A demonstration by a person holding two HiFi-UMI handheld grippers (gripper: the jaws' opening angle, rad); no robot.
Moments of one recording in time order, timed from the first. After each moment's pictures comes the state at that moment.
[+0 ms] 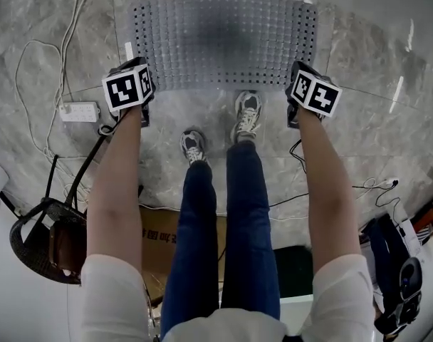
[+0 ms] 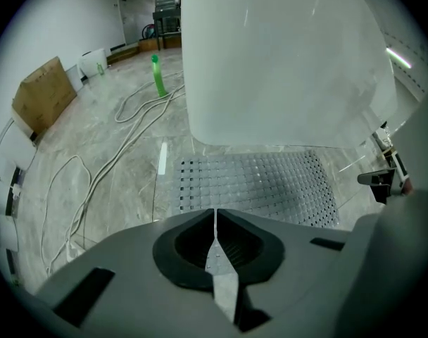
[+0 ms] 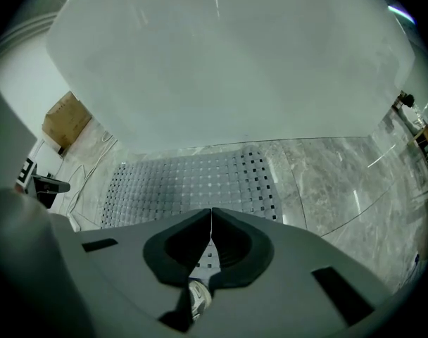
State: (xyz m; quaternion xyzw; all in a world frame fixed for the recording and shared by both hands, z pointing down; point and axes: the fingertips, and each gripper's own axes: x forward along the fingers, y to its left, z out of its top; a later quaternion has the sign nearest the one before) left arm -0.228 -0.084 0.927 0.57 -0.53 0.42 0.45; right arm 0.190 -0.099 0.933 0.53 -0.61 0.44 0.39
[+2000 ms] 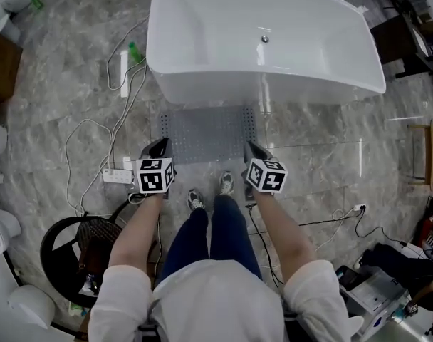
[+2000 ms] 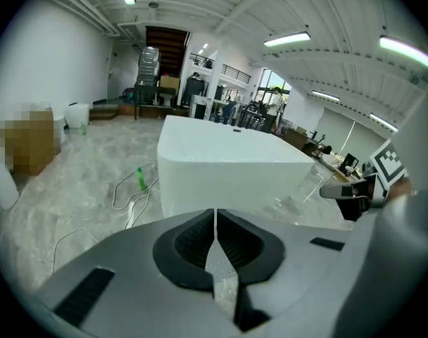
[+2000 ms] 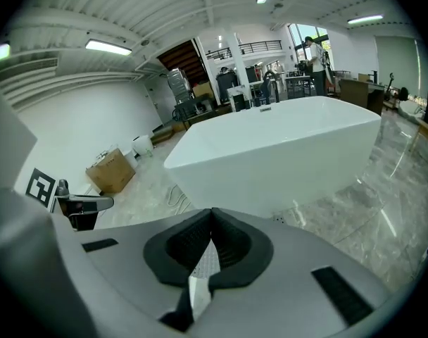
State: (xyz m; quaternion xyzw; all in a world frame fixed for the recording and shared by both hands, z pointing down) left arm -0.193 -0.036 0.441 0.76 -0.51 0.24 0.32; right arm 0.065 -0.020 0.433 0.56 -0.72 0.36 0.20
